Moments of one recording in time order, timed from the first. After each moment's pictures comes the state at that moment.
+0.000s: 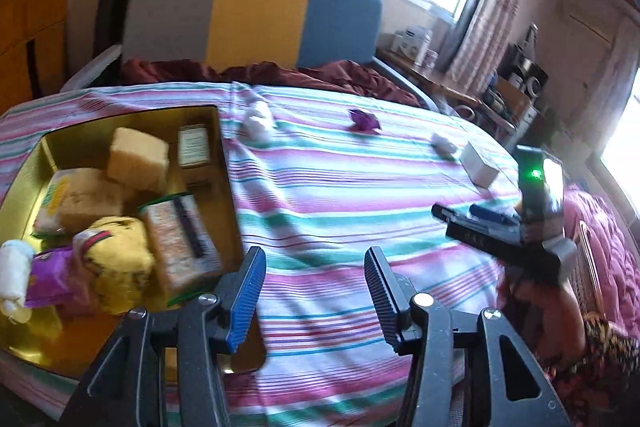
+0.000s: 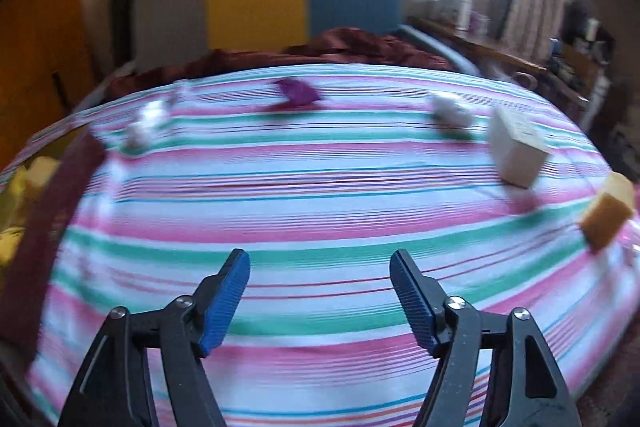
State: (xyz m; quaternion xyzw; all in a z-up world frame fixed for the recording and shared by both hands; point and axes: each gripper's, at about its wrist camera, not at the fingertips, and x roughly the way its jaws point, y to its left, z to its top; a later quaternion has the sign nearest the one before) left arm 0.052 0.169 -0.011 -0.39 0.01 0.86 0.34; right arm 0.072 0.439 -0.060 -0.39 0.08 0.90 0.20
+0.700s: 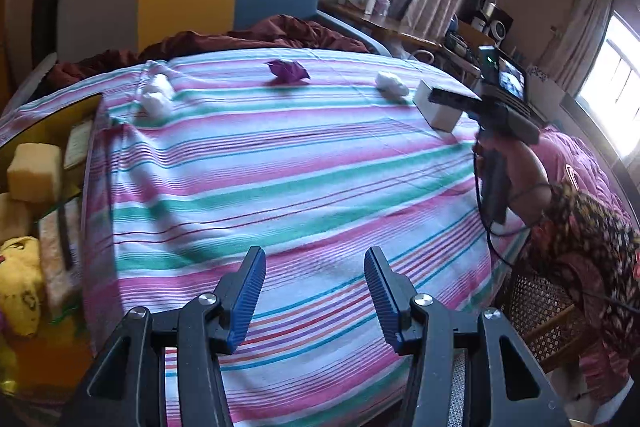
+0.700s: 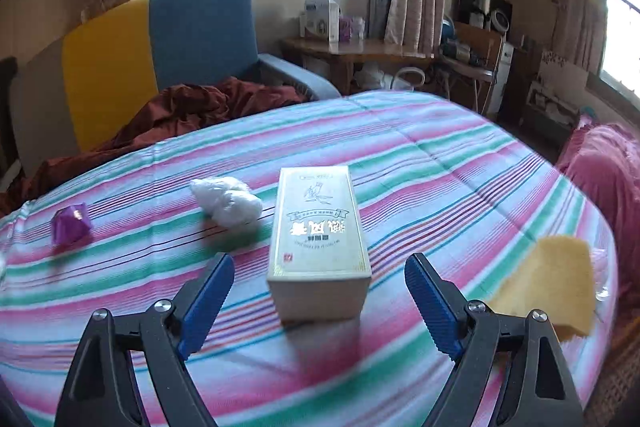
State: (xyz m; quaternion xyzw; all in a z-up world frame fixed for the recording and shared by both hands) left arm 0.071 0.255 -0.034 -0.43 0.08 0.81 0.40; right arm 0.047 0.645 -0.051 -0.32 0.14 0.87 0.36
